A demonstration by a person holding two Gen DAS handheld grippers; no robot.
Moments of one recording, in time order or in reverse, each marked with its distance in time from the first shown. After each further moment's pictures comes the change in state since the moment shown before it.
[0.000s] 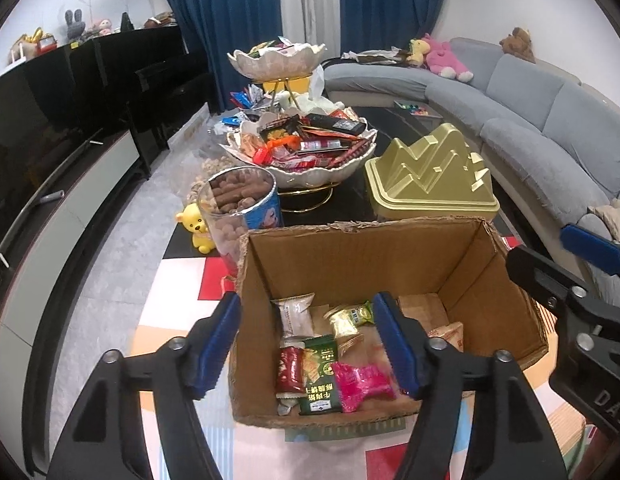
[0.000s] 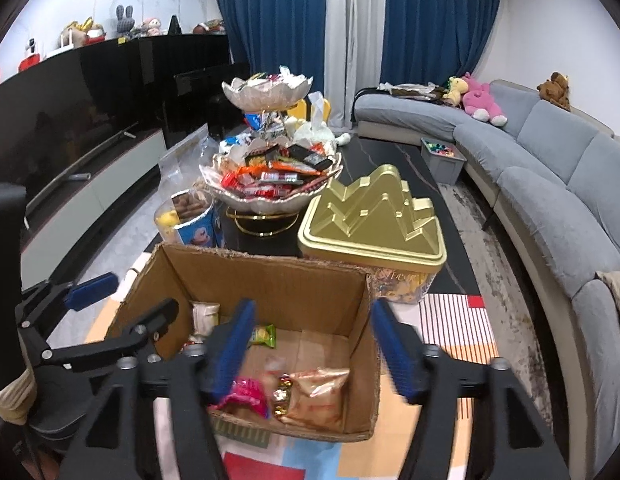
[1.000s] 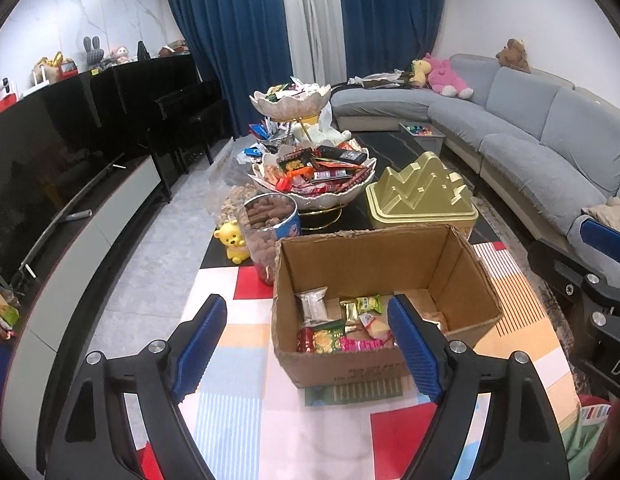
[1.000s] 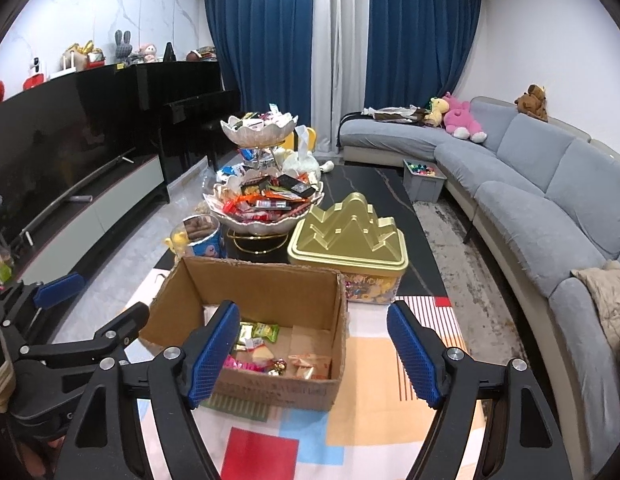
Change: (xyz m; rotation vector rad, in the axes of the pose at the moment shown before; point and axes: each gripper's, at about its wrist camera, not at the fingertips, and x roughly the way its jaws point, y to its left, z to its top) left arm -0.098 -0.003 -0.022 0.026 -0.088 0.060; right arm -0.090 -0.007 -0.015 0.020 -0.085 -0.032
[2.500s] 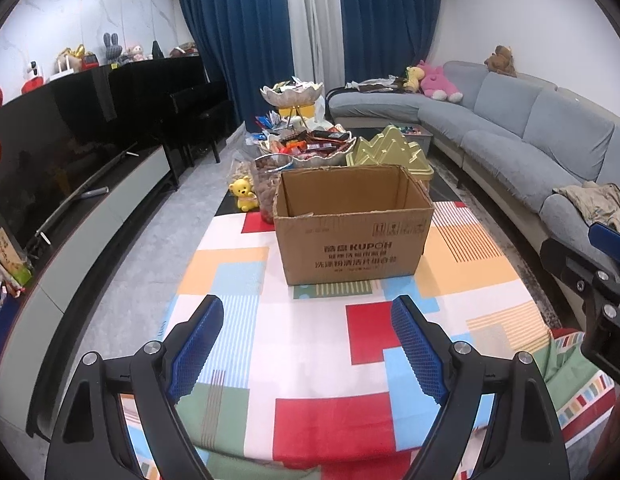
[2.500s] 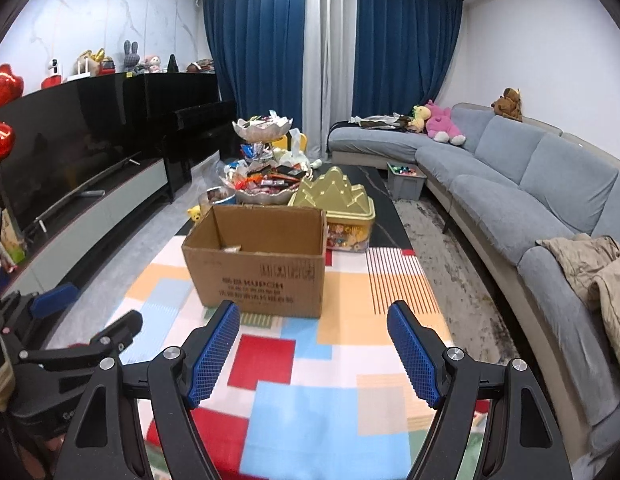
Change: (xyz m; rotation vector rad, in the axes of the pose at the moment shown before) left arm -0.137 -0.016 -0.127 -0.022 -0.026 -0.007; right arm -0.151 -0.005 -0.121 0.014 -0.041 -0.029
